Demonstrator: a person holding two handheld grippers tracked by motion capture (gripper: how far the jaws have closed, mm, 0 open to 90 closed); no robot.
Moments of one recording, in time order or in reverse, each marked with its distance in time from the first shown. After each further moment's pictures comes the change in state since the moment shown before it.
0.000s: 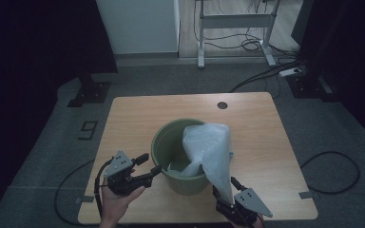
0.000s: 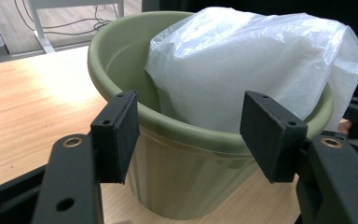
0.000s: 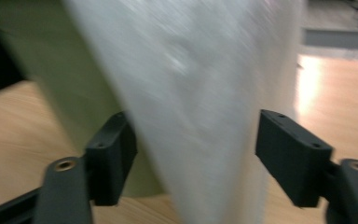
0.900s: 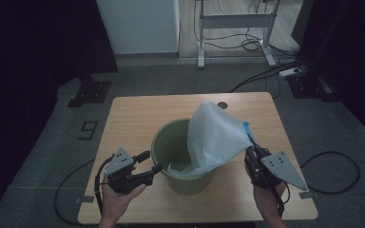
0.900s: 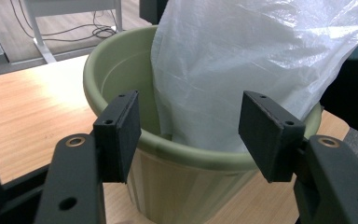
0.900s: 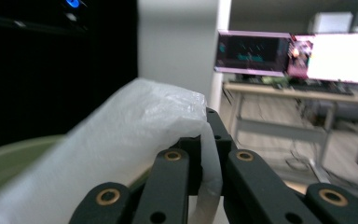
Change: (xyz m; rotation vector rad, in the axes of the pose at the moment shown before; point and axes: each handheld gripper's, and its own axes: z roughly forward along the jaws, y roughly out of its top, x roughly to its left) left arm -0.006 0.013 0.000 -0.009 -0.007 0.026; right arm -0.039 0.132 -0.012 -0.363 -0.079 -0.091
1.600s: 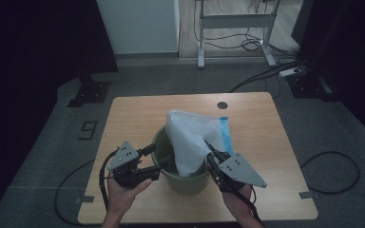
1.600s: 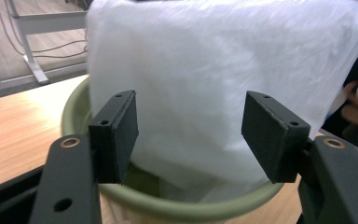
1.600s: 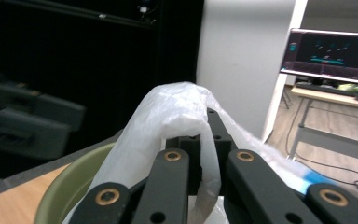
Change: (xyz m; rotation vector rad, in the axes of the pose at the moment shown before) left arm -0.012 0.025 0.009 -0.048 -0.044 0.012; right arm 0.073 0.003 0.019 0.051 0.243 -0.042
